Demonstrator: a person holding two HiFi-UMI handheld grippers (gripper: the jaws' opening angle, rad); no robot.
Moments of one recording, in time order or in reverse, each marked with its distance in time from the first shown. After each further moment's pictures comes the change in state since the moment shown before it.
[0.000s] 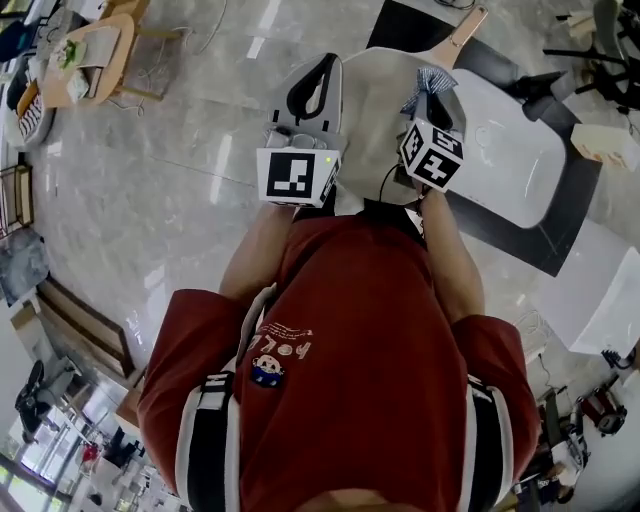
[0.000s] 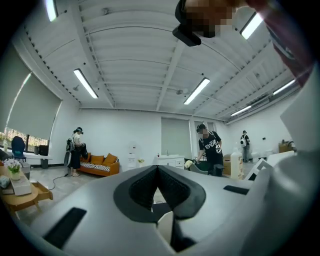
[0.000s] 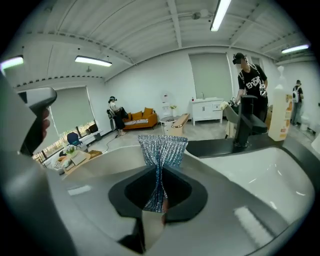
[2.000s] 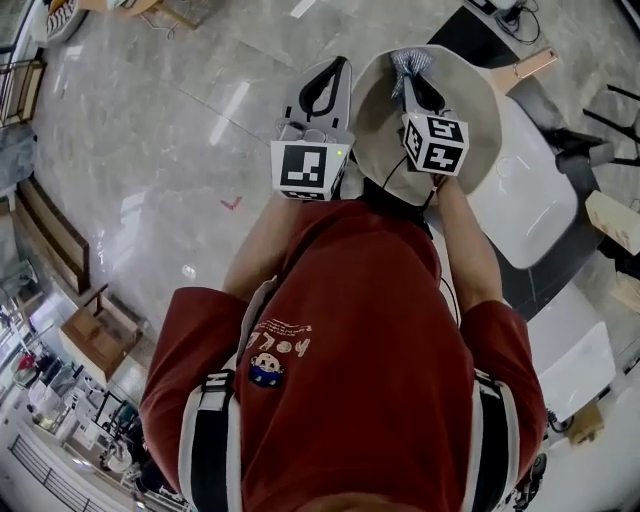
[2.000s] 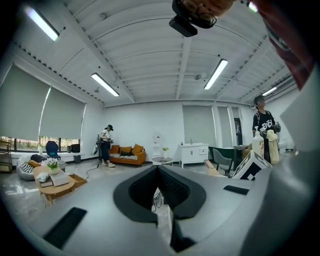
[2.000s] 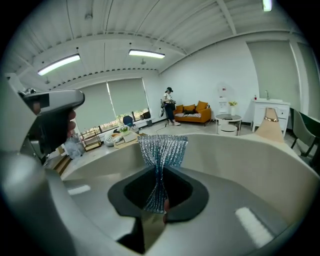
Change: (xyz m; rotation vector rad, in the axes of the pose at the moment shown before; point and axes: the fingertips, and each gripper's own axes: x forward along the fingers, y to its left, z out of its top) left arm -0.062 0.034 -0.054 -0.006 0.110 0.312; right arm 0.032 0.115 -0.038 -0.342 0.078 0.562
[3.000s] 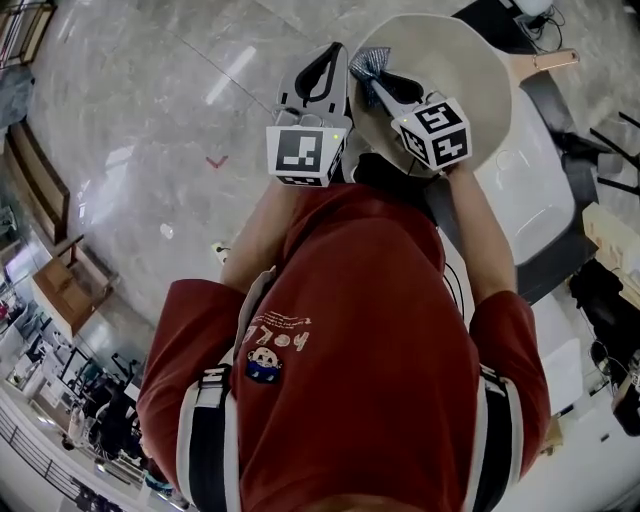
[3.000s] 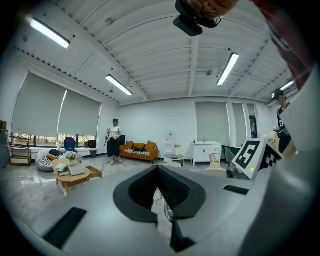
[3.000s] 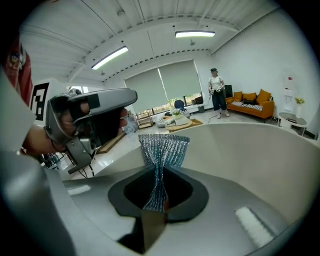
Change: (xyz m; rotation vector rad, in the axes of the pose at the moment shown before) left arm -0.054 -0.006 -0.029 -0.047 0.035 0.158; right arm -0.041 0.106 -0.042 -0.274 0.195 0.589
